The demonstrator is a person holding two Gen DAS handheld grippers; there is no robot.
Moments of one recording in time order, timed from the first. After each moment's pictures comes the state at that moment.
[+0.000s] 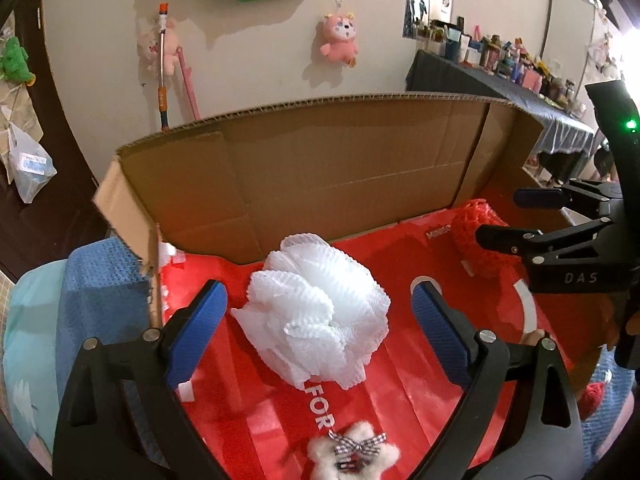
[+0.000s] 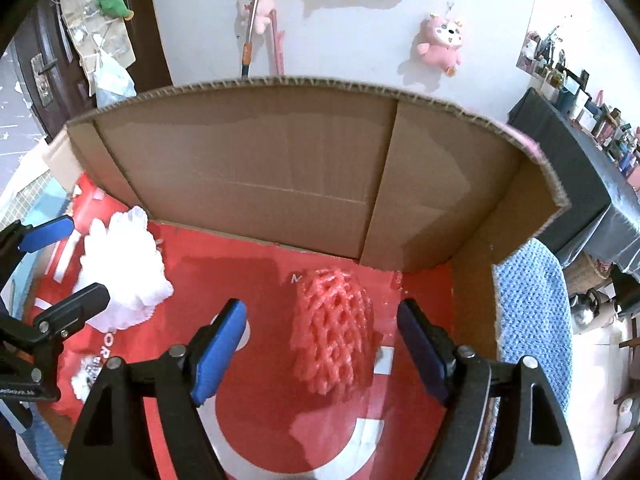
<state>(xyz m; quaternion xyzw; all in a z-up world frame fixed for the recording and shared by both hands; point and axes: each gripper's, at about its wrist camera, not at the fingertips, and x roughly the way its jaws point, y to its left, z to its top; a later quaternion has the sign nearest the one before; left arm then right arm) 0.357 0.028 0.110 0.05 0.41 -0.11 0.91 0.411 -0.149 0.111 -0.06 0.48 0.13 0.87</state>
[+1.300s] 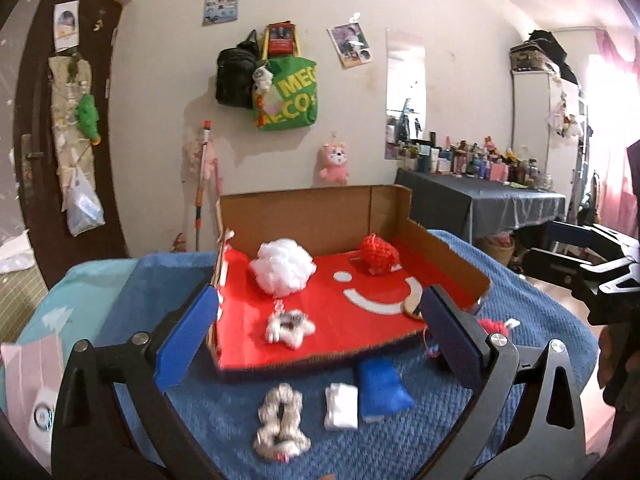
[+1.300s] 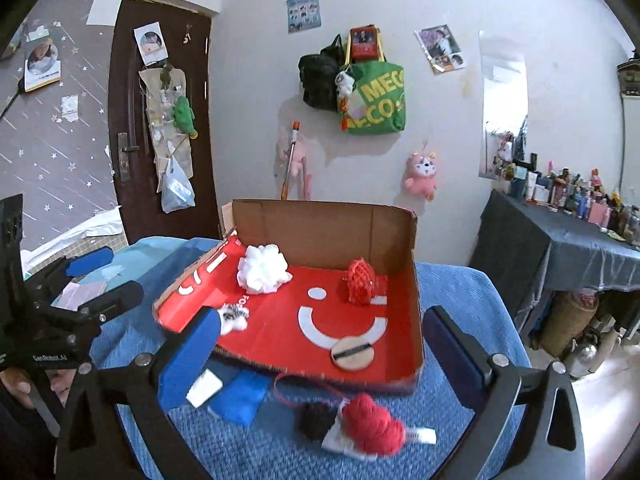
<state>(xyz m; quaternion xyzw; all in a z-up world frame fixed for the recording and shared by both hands) 0.069 0.015 0.152 0.01 0.17 -0.09 0.98 0.108 -0.203 0.181 -0.02 0.21 0.16 0.96</state>
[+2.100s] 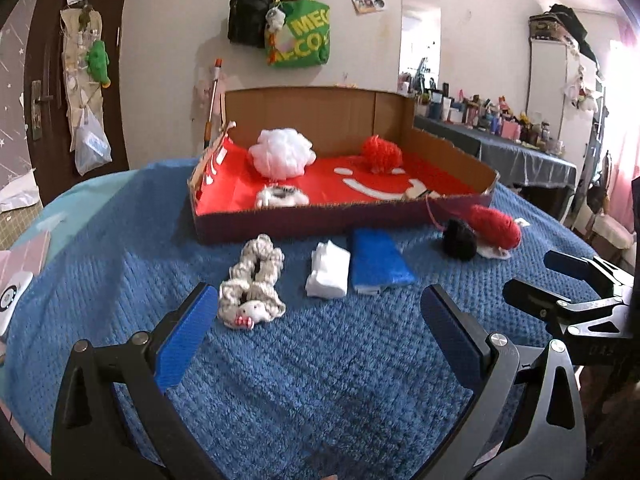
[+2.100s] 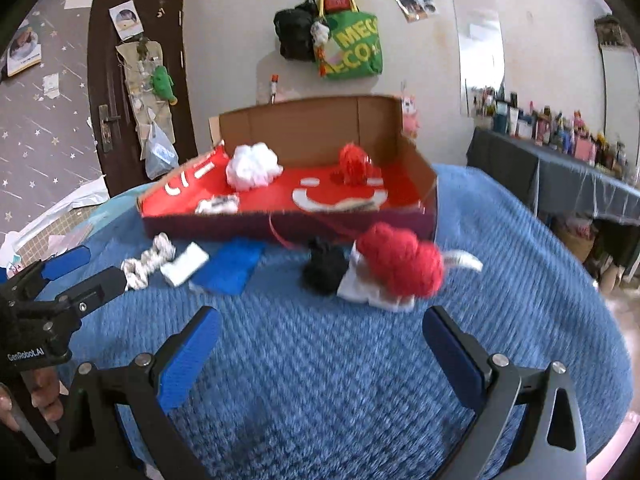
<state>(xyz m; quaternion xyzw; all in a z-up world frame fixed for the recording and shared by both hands) 0.037 0.005 0.049 0.00 0.26 -0.07 0.96 0.063 -0.203 0.049 0.02 0.28 0.13 0.95</state>
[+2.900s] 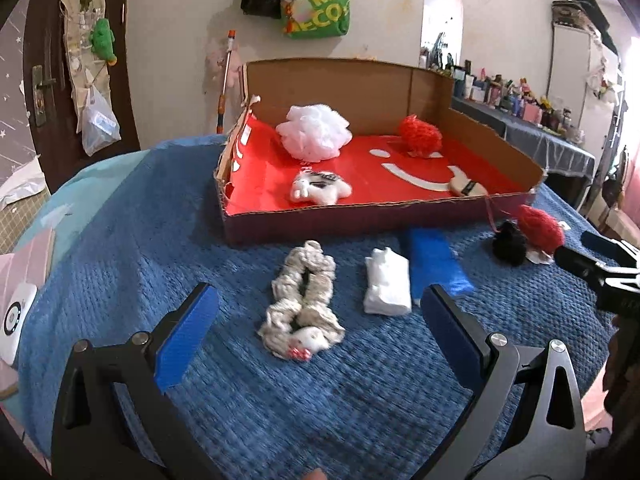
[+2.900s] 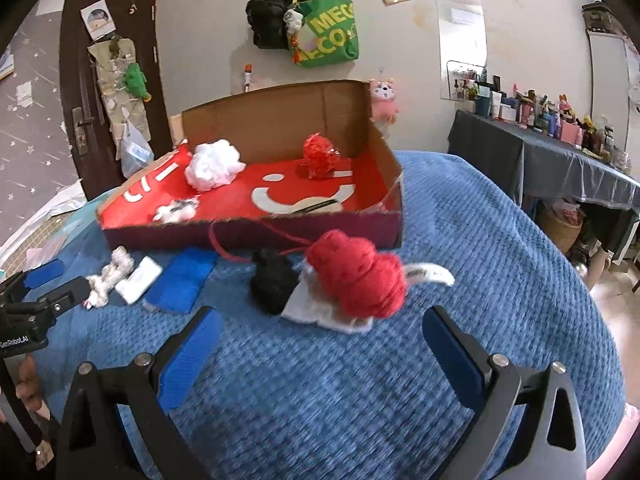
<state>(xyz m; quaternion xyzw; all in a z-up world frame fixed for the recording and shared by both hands) 0.086 0.036 0.054 0.00 0.32 -0.04 0.95 0.102 -0.226 0.056 0.02 0.31 0.09 0.95</state>
